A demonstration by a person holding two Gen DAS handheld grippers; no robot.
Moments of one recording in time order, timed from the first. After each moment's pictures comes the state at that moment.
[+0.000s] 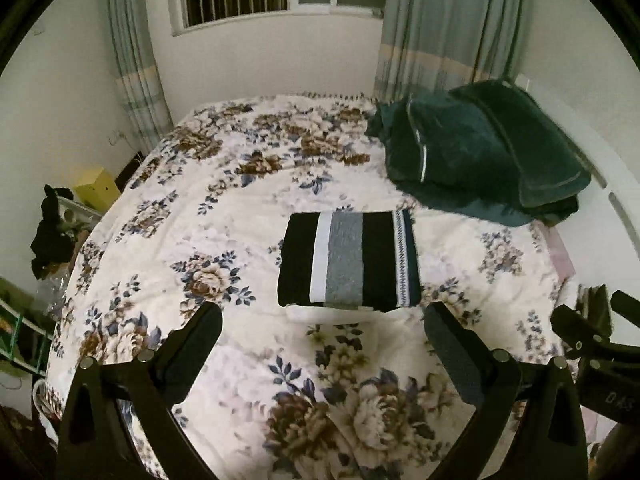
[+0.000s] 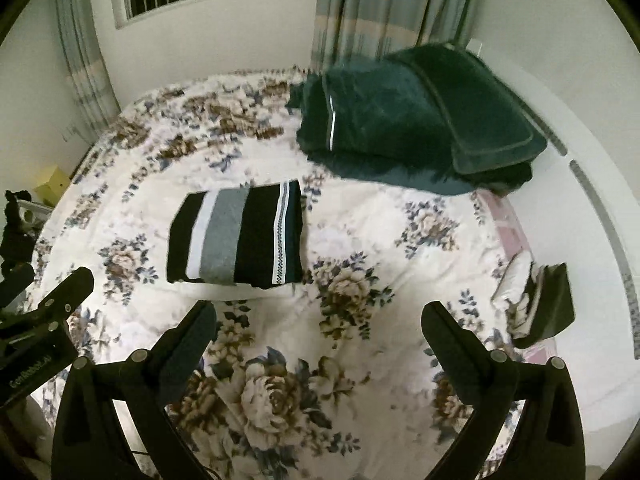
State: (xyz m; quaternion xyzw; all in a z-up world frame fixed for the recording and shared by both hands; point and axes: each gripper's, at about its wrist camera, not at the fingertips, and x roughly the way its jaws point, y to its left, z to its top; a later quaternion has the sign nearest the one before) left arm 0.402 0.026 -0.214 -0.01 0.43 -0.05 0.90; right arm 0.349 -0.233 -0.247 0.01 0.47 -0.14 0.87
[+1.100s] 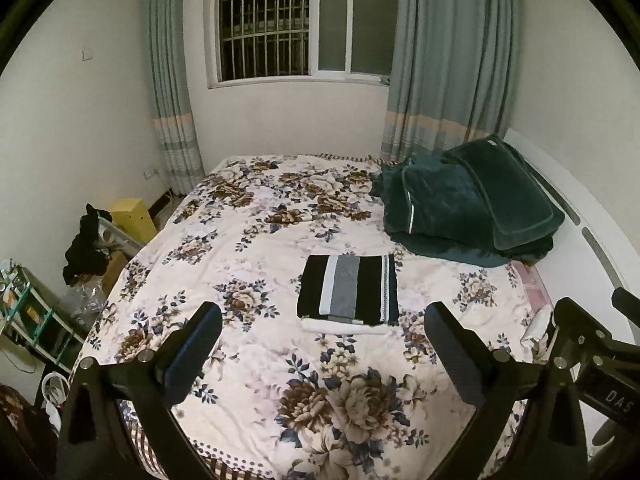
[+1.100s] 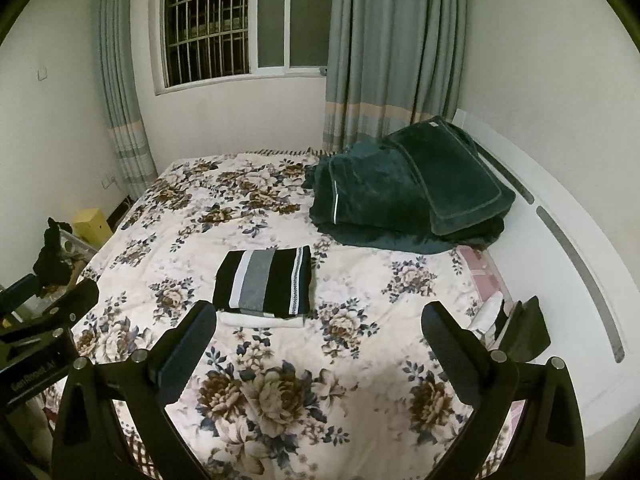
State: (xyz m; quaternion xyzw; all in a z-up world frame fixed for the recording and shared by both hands) left arm 0.255 0.037 -0.080 -0.02 0.35 -0.01 0.94; right arm 0.169 -0.219 -0.065 0.00 0.35 -0.10 0.93
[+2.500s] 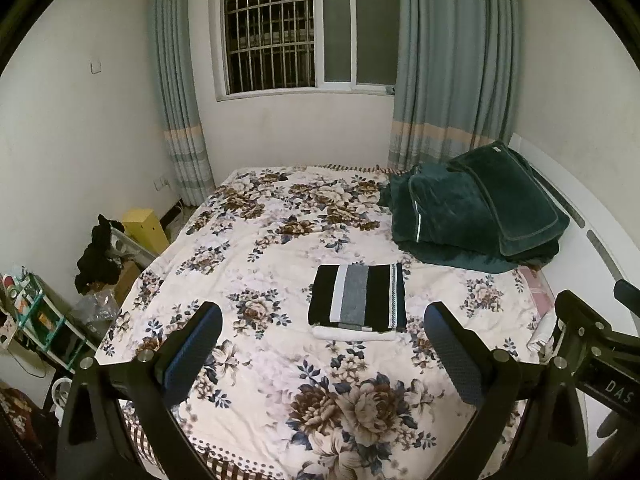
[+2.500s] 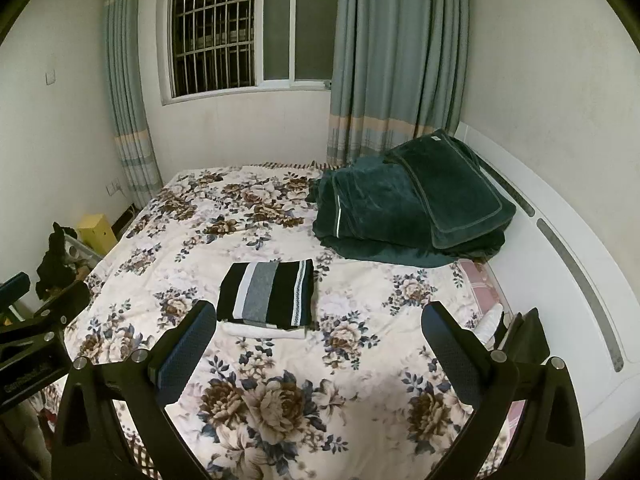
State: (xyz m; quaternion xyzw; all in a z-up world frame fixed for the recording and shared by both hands) left arm 0.243 0.033 -0.062 -0.01 0.33 0.01 0.94; right arm 0.197 -0.218 -0.046 0.00 0.34 -0.09 0.94
